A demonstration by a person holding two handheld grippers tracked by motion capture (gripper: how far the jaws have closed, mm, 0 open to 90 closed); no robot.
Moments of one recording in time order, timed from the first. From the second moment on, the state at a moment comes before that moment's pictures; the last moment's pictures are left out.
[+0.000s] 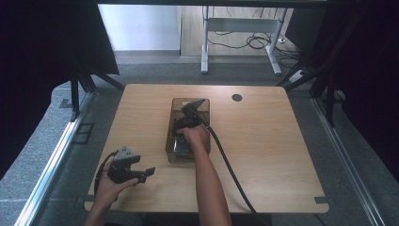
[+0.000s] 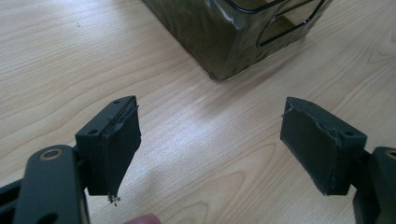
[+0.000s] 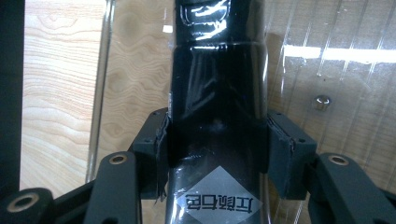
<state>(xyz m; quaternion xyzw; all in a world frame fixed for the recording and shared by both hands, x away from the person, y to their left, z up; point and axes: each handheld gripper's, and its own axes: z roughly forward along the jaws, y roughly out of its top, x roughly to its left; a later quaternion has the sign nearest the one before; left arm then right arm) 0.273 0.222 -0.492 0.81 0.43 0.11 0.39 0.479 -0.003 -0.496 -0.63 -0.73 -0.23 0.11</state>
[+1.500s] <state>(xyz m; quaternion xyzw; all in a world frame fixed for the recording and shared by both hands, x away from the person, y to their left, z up) 0.272 0.212 -0.495 0.82 0.43 0.12 0.37 0.439 -0.047 -0.444 -0.48 -0.83 -0.28 0.02</state>
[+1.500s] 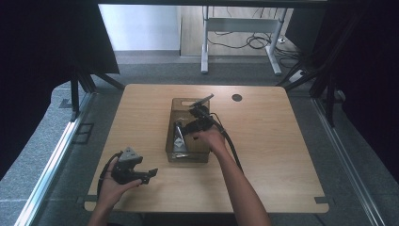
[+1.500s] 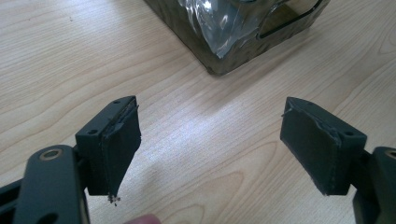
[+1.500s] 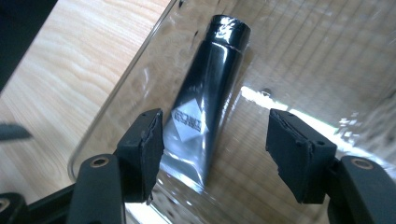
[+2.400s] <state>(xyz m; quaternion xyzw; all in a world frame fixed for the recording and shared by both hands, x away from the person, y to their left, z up) 0.272 0.206 -0.499 0.82 0.43 0.14 0.35 0.355 -0.198 -0.434 -0.41 -0.82 -0.39 -0.04</state>
